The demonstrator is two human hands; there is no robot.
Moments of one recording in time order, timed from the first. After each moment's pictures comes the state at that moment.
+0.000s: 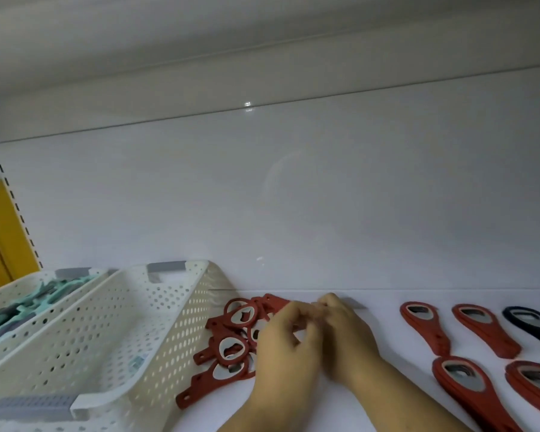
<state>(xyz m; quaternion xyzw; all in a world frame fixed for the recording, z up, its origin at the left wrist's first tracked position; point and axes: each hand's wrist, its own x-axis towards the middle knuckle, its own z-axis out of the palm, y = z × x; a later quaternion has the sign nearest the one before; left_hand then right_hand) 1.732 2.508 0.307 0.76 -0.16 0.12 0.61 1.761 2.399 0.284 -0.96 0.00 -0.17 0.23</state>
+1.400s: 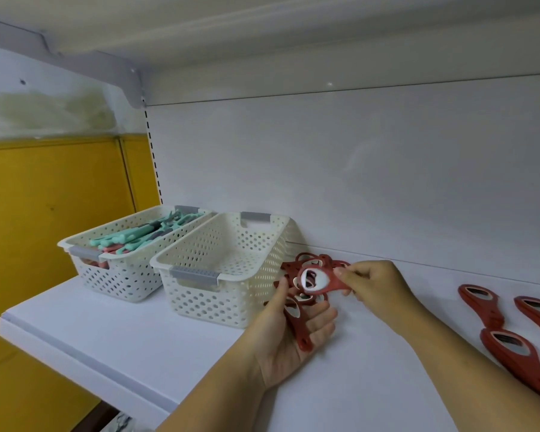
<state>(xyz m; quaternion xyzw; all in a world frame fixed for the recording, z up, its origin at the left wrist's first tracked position) 1.674 2.605 0.302 0.37 0.06 -0.21 0.90 1.717 2.440 0.323 -0.85 -0.08 -0.14 0.51</state>
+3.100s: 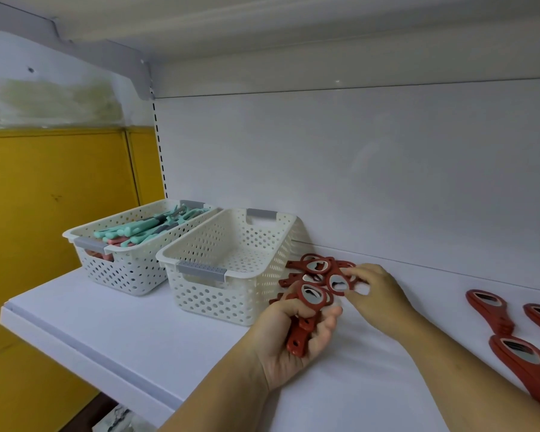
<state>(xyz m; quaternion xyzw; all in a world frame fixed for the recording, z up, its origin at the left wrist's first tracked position) 1.665 2.613 0.310 0.32 0.05 -0.30 0.89 1.742 2.435 0.290 -0.93 -0.06 -0.13 0.34</state>
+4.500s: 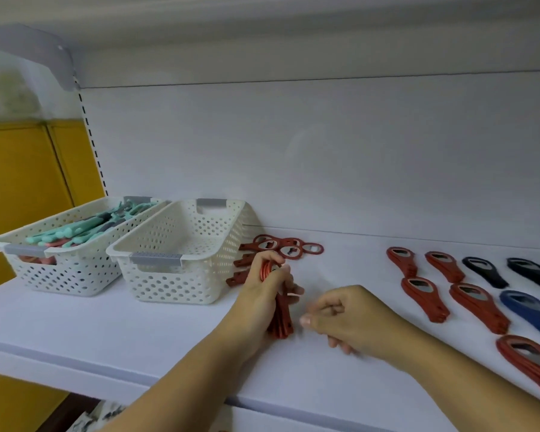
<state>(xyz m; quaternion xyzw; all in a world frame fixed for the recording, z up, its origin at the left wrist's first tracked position) 1.643 2.590 0.310 0.60 -0.15 -0.04 0.79 1.595 2.436 0.328 -0.86 -0.06 0.05 0.50</state>
